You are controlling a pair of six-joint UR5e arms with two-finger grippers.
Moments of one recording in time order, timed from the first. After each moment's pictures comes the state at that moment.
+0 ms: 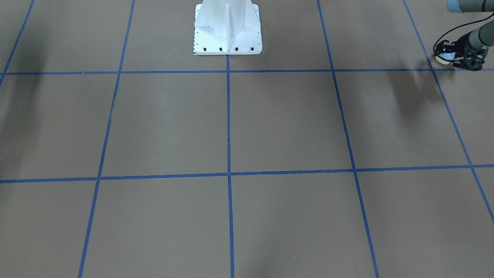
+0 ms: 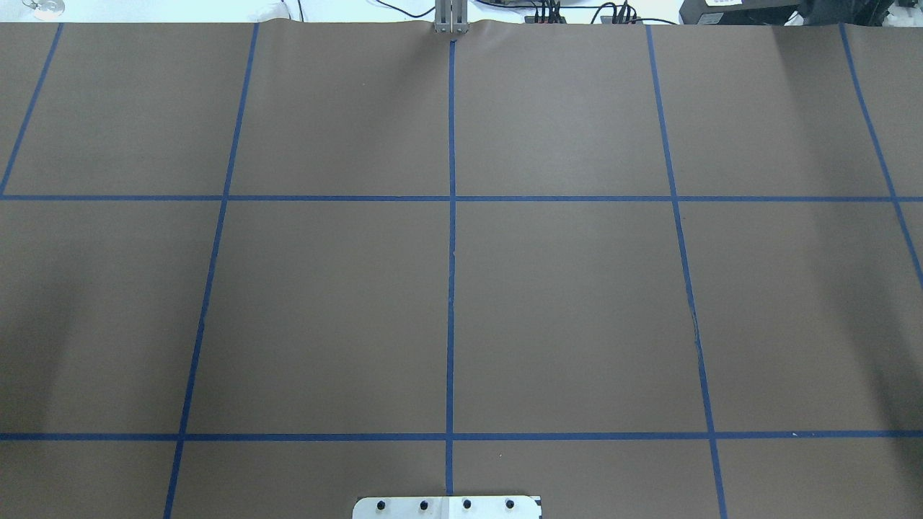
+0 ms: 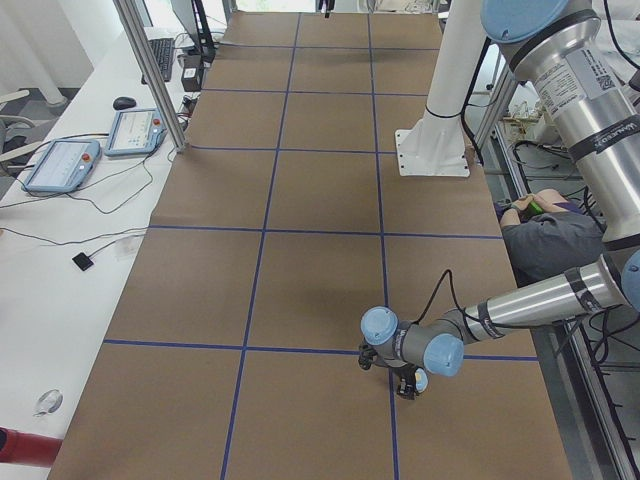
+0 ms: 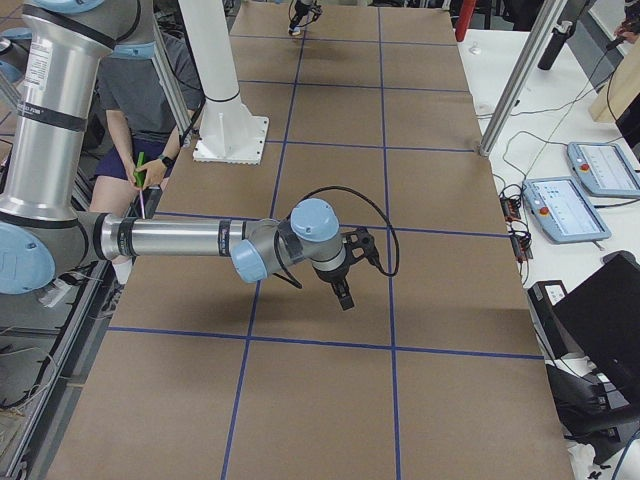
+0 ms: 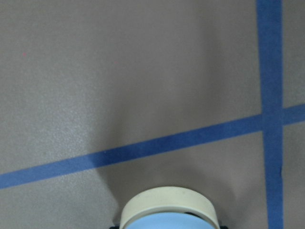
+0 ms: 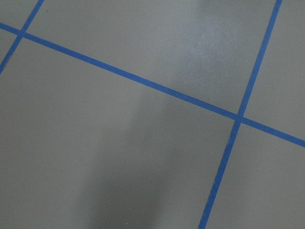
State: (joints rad) left arm -0.91 -1.06 -1.53 -2.16 -2.35 -0.21; right arm 1.42 -1.83 1.84 -1.12 2.34 0.04
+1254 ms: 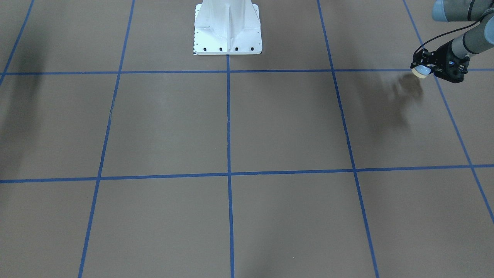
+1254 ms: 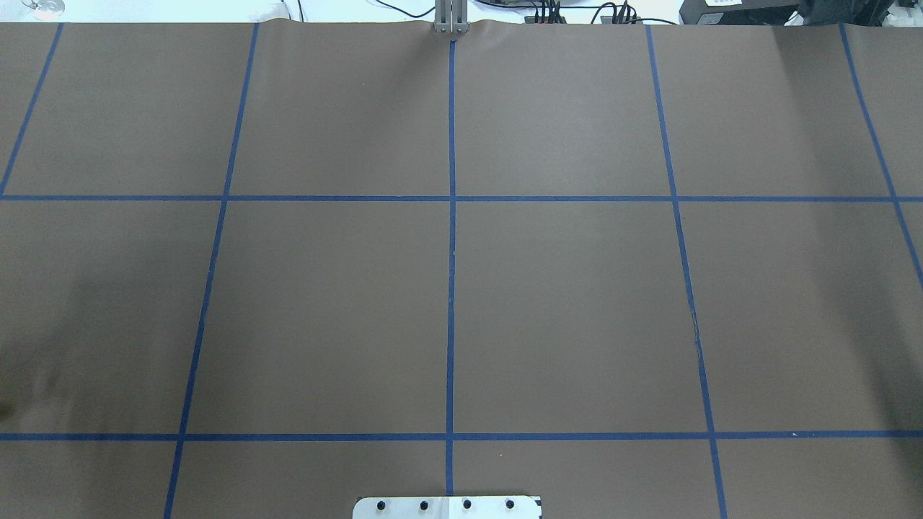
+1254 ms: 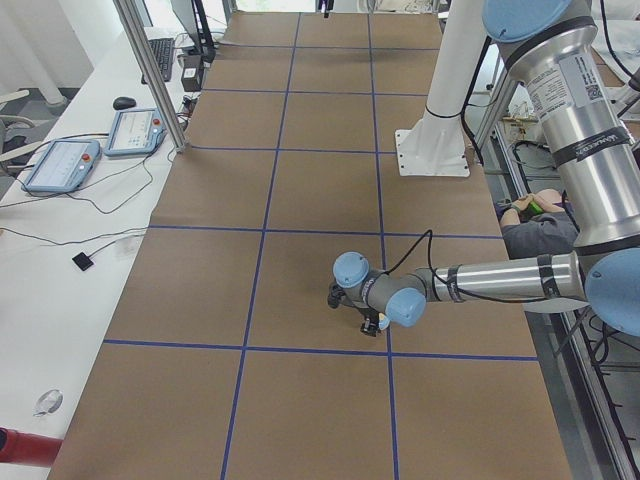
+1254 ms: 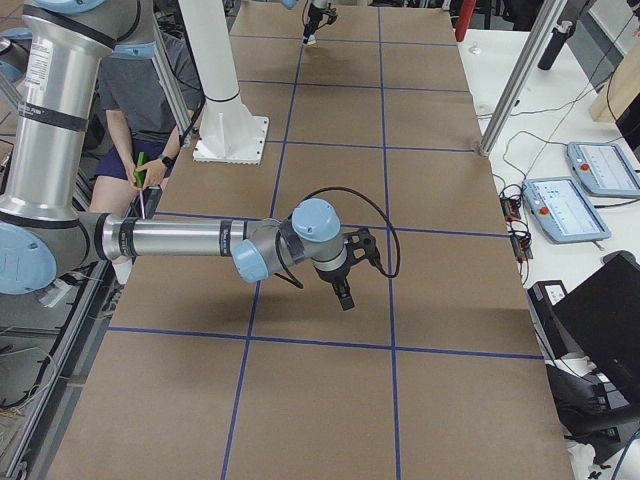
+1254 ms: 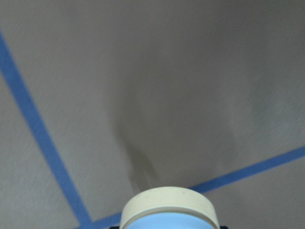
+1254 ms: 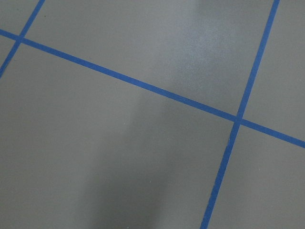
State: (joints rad) left arm -0.92 -1.20 -1.71 -2.11 -2.43 -0.33; right arm 1.42 -1.83 1.83 -1.13 2.34 0.06
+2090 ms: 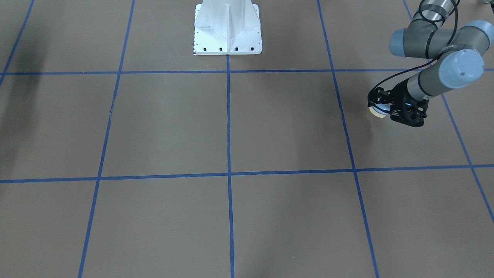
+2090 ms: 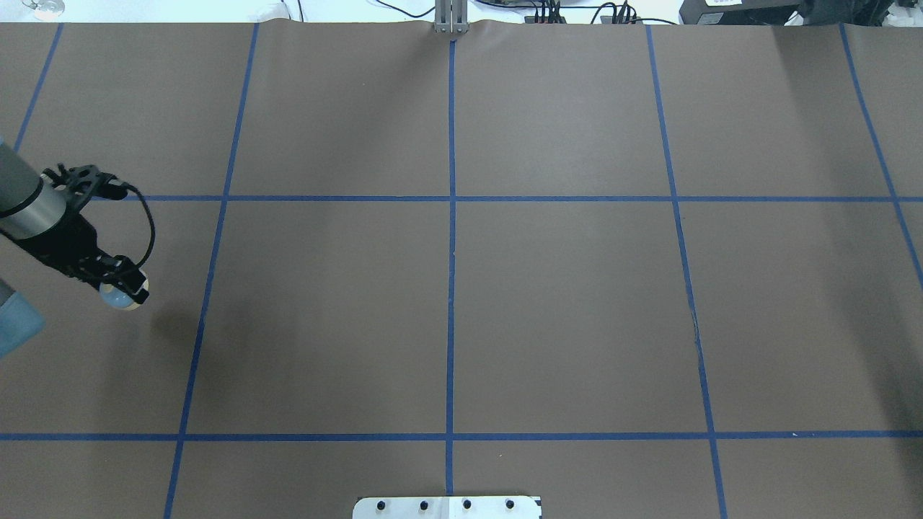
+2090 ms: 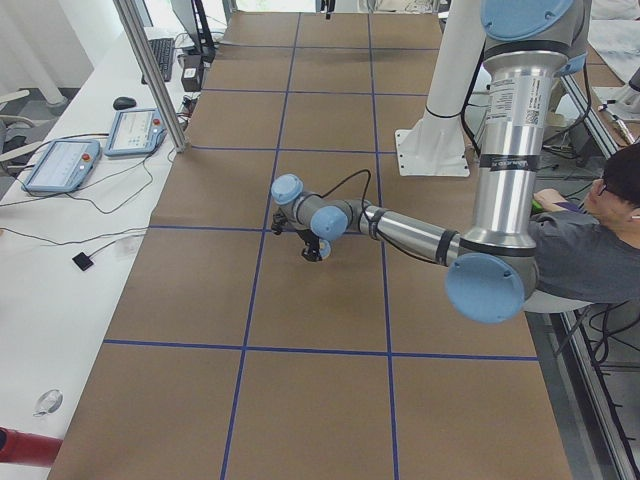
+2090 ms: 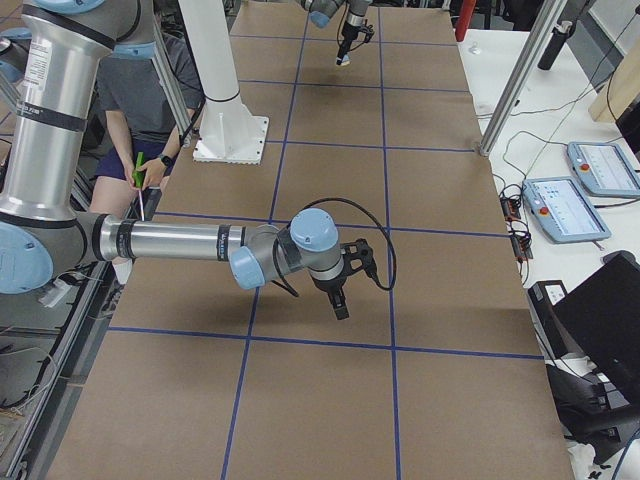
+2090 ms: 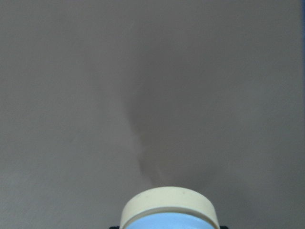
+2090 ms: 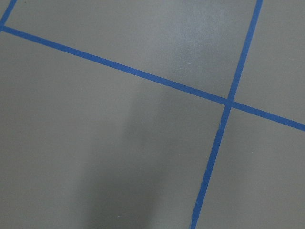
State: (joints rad) left arm -0.92 -1.73 -1.72 -1.65 -2.41 -0.44; right arm 1.43 -1.84 1.80 -1.13 2.33 0.07
